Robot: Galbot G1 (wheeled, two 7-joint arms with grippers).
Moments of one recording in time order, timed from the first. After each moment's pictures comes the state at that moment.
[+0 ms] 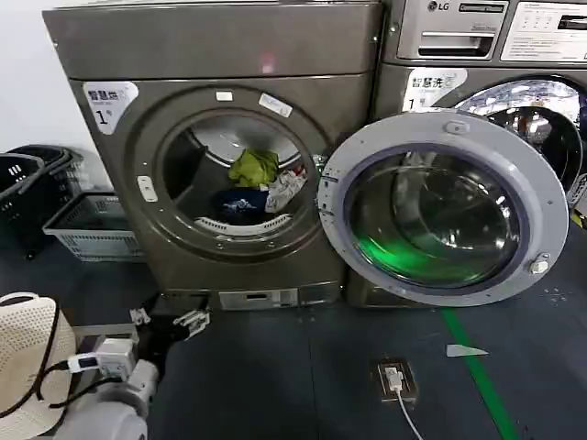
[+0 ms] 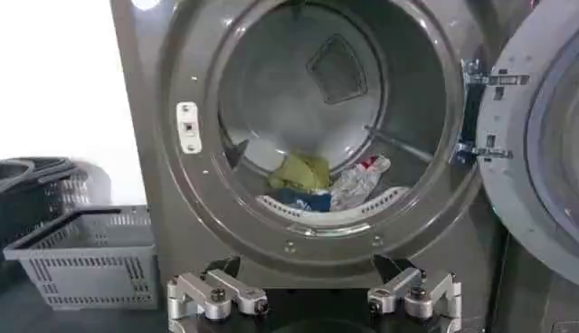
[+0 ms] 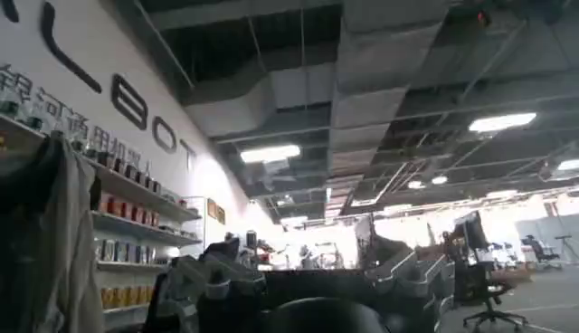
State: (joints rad) left arm 1.31 -1.47 -0.57 -2.32 -0.03 0.74 0.07; right arm -1.58 1.00 2.37 1.62 0.59 -0.23 0.06
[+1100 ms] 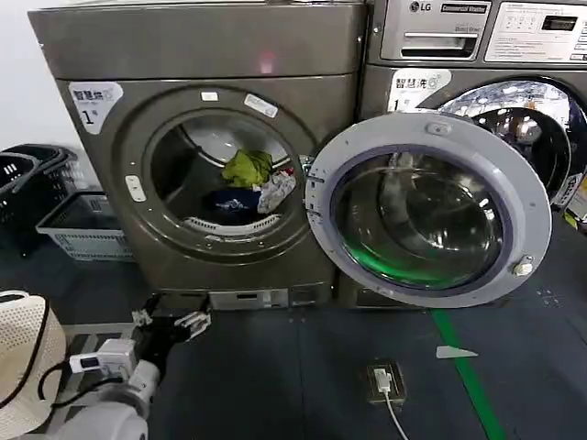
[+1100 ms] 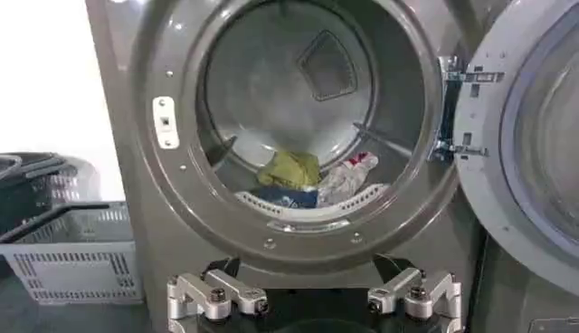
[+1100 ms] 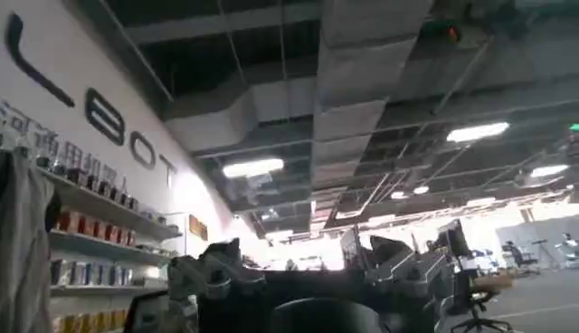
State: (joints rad) left arm 1.31 -1.47 -0.57 -2.32 -0.04 0.74 0.08; right arm -1.59 0.99 2.40 1.59 0.62 -0.17 0.10
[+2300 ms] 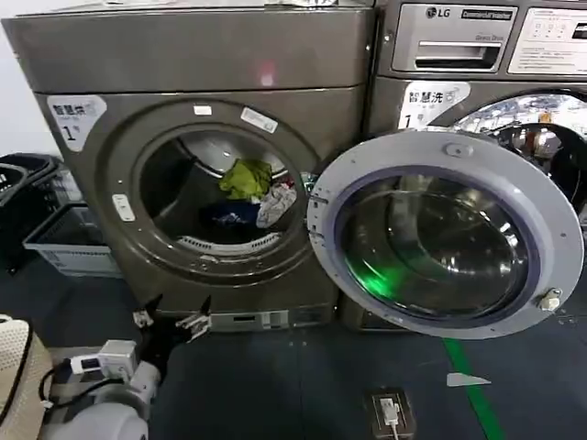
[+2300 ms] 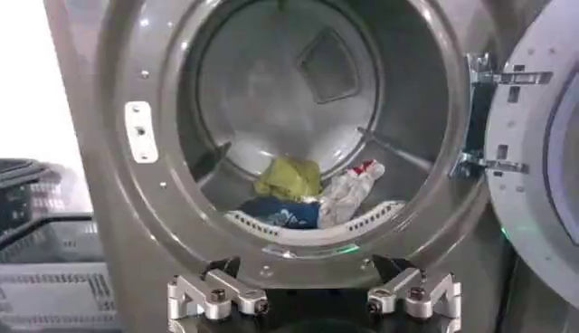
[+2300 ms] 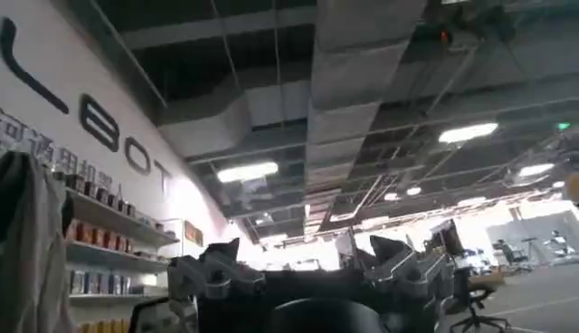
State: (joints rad) left arm 1.31 -1.47 -0.57 -2.32 -0.04 0.74 0.08; right arm -1.59 0.99 2.39 1.59 0.62 -0.17 0.10
